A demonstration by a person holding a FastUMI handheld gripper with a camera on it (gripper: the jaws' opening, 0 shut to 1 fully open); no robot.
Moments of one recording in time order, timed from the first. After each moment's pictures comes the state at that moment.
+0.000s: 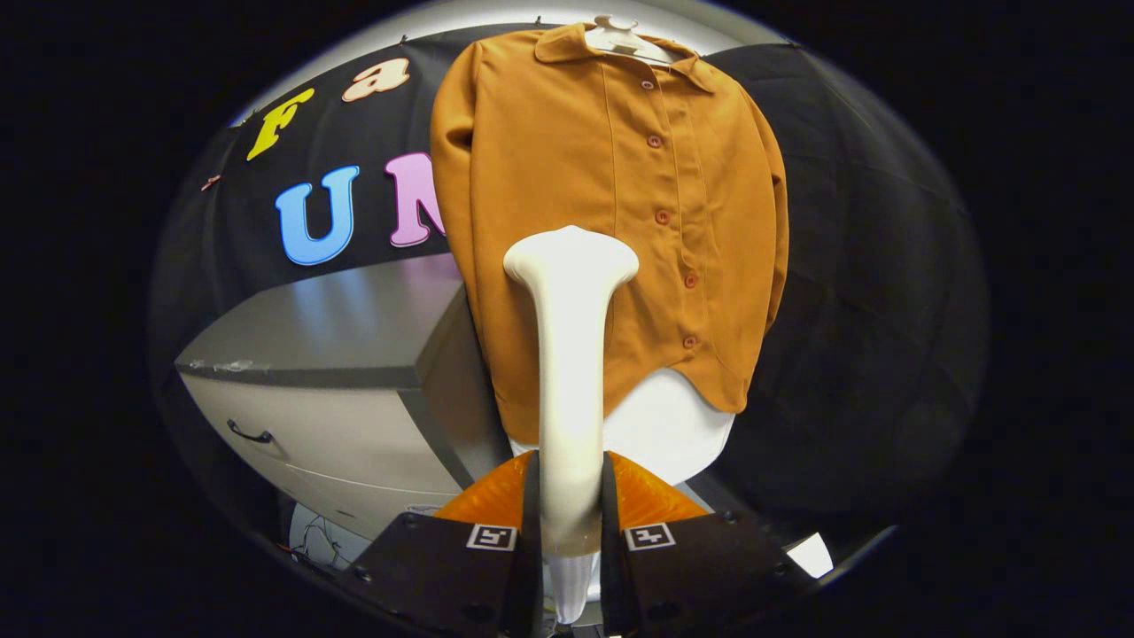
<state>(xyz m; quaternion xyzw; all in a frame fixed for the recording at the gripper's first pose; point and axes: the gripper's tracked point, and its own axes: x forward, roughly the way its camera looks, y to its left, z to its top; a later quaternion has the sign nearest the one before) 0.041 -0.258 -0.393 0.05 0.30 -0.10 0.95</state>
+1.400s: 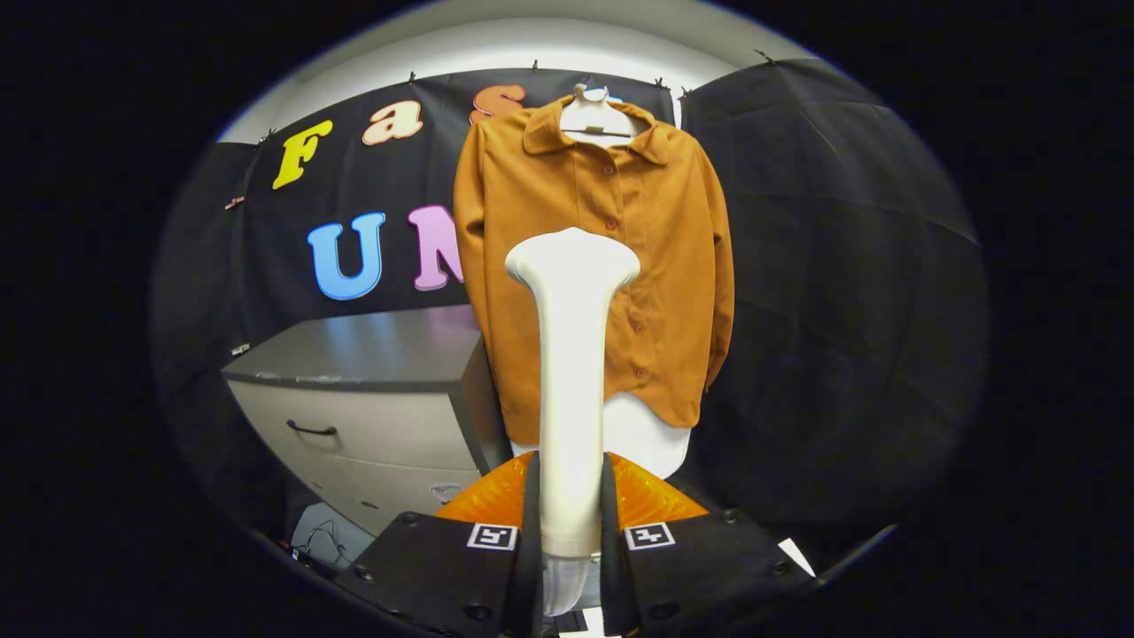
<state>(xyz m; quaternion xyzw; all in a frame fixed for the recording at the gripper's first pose) -0.041 -0.286 -0.247 0.05 0.18 -0.10 0.98</state>
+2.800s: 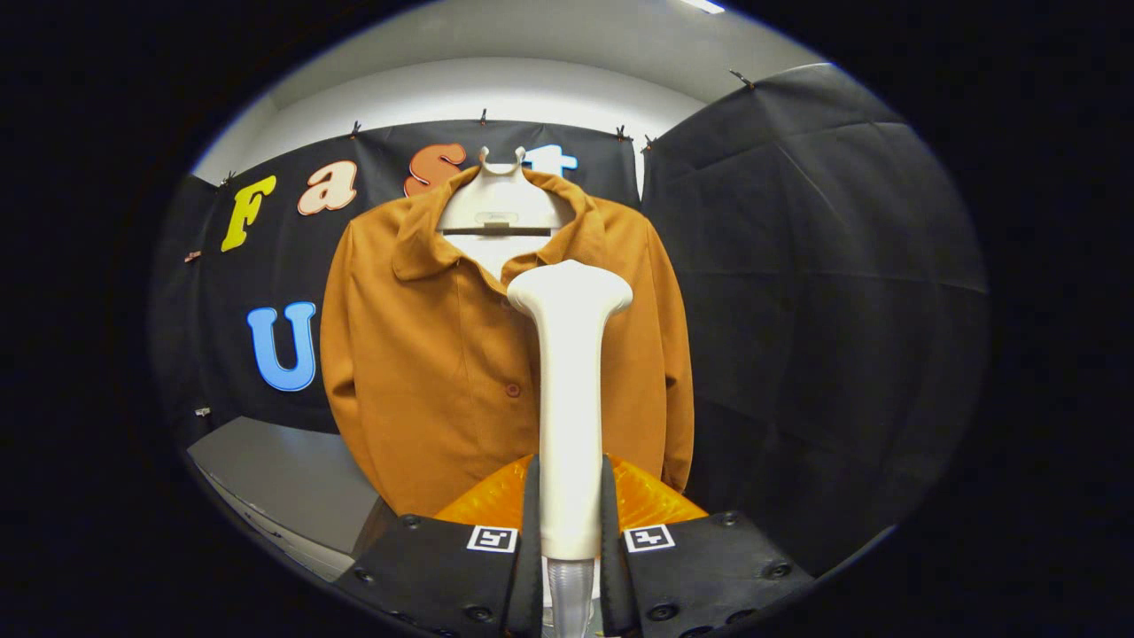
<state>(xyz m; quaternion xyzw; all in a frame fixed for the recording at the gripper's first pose) 0.108 -0.418 -0.181 0.05 0.10 -0.14 0.98</state>
